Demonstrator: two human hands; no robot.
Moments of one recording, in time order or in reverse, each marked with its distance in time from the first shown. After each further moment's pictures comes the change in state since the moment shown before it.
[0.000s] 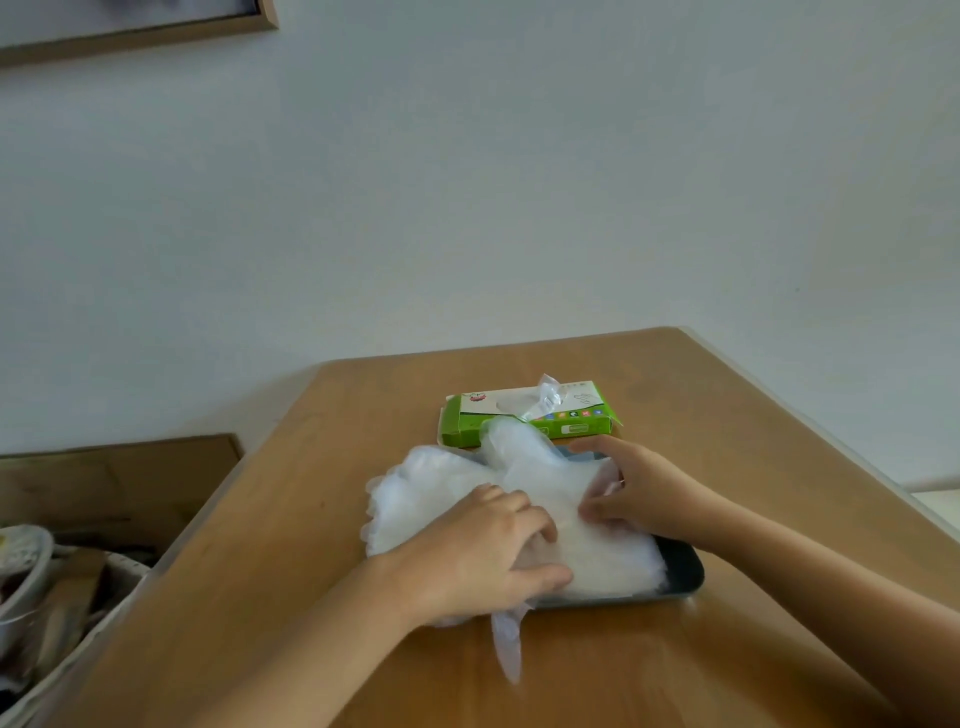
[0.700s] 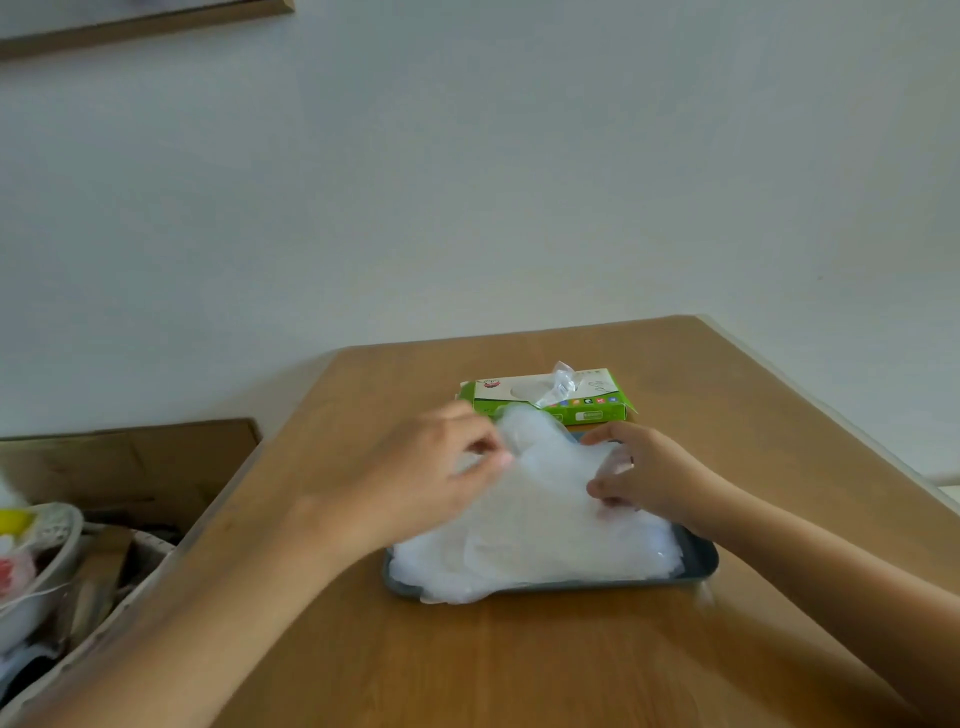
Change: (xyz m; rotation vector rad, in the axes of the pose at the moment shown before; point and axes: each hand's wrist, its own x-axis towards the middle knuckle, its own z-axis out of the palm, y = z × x) left_hand -0.027 -0.020 -0.056 -0.095 0.353 -0.074; right_hand 0.001 -0.009 0.007 0.102 0.076 0.107
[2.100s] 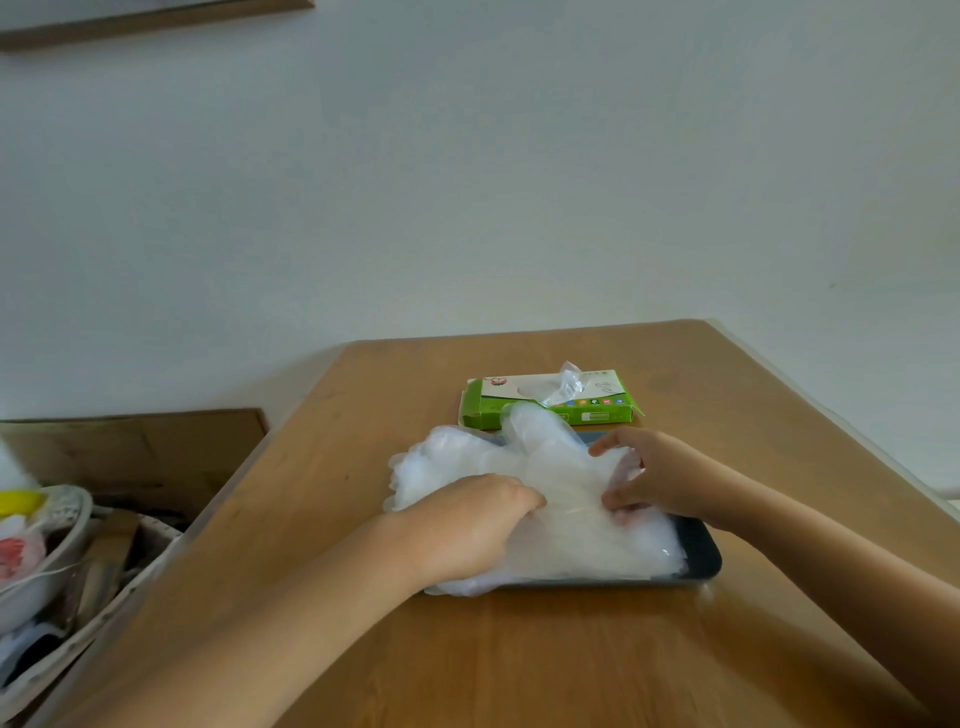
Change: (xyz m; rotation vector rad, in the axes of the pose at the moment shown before) left_hand -0.002 0.001 0.054 0.275 -0.458 -0.033; right_hand -0.001 -0.001 -0.014 -0.204 -0.143 0.027
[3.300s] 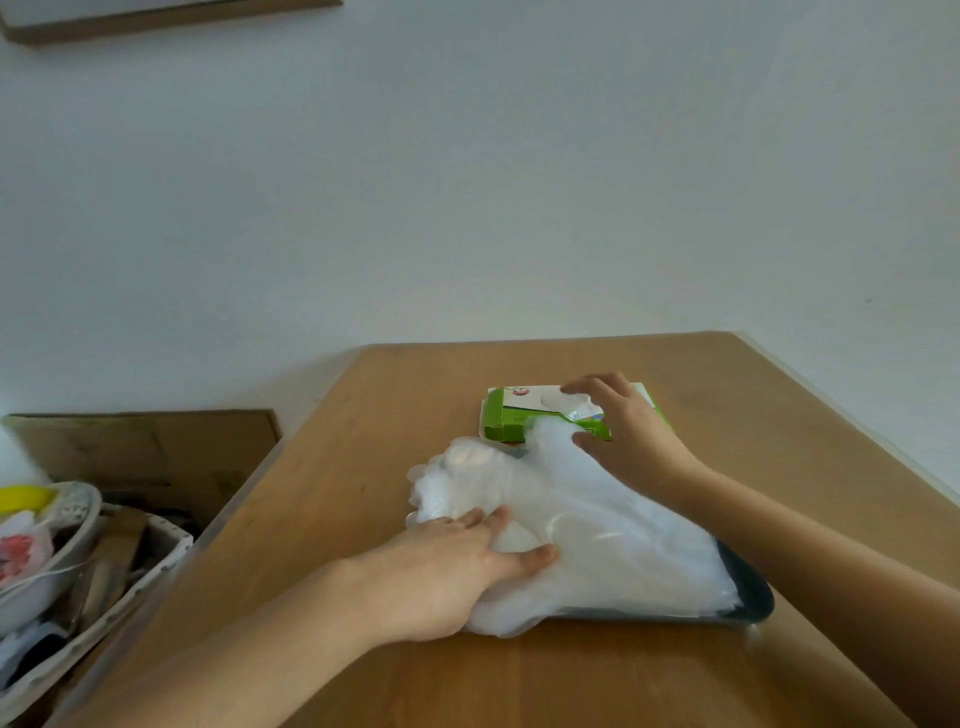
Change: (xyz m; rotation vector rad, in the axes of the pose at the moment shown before) left_hand -0.038 -0.015 -0.015 0.082 -0.297 0.015; right_hand 0.062 -0.029 0.020 -0.146 0.365 -0.442
